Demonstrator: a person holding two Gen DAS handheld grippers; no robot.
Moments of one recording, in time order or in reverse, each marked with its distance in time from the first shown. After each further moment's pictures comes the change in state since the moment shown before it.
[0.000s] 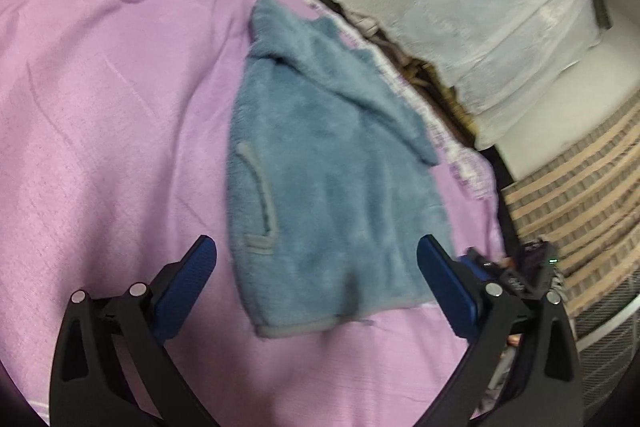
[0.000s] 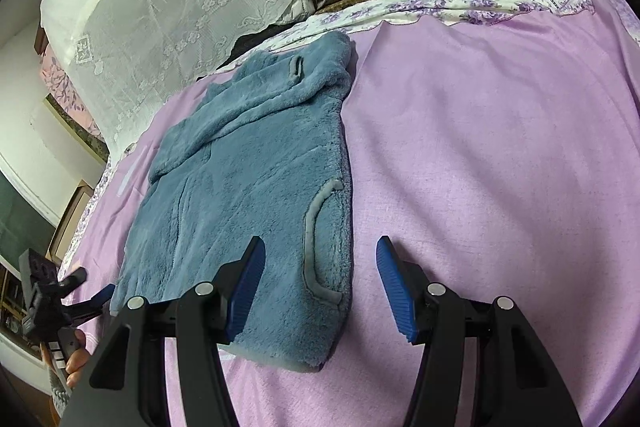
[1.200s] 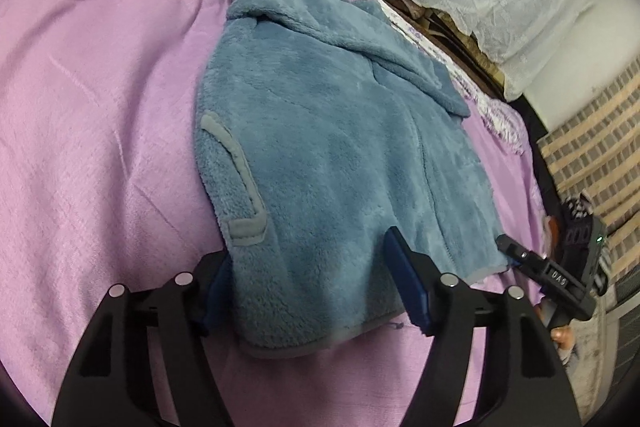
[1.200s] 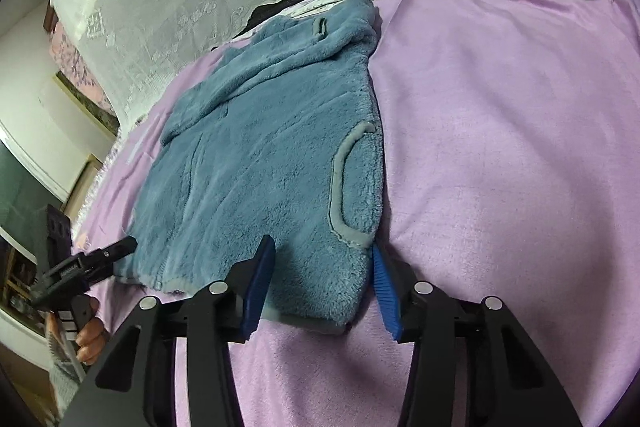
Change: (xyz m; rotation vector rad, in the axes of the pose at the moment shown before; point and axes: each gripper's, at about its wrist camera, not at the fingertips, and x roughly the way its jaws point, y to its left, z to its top) left arm 0.048 -0.012 -0.004 0.107 0.126 0.130; right arm 0.010 0.009 -0.023 -0.021 0.089 0.056
